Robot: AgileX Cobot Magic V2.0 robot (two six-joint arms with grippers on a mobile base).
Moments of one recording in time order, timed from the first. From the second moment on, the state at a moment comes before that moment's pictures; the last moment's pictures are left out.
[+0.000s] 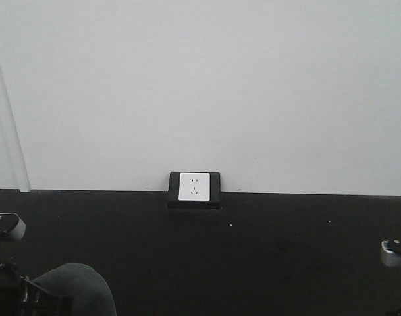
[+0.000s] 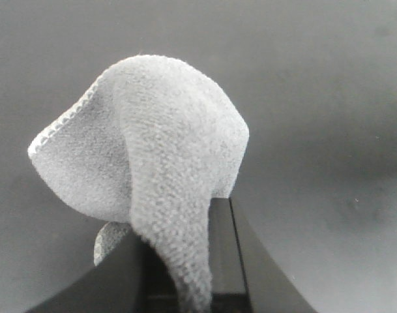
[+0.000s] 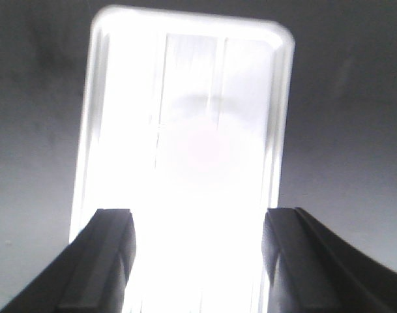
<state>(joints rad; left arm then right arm) -0.21 1.19 -0.84 -0.36 0.60 0.08 -0.02 1.39 -0.94 0.08 0.93 -0.14</state>
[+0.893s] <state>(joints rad) -0.21 1.19 -0.84 -0.36 0.61 0.08 -0.02 1.69 -0.98 0.09 0.87 -0.16</state>
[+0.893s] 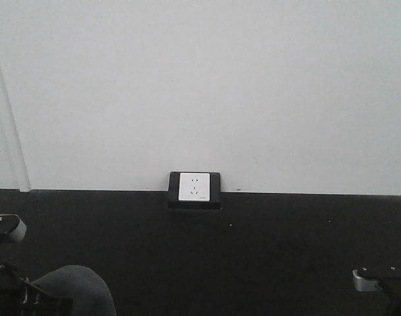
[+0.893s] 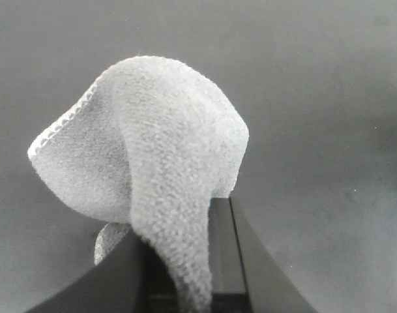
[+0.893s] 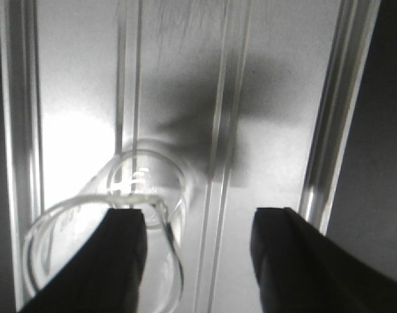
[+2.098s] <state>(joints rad) -0.41 1.25 -1.18 -0.55 0.68 0.12 0.56 1.38 -0.98 0.52 0.56 -0.20</state>
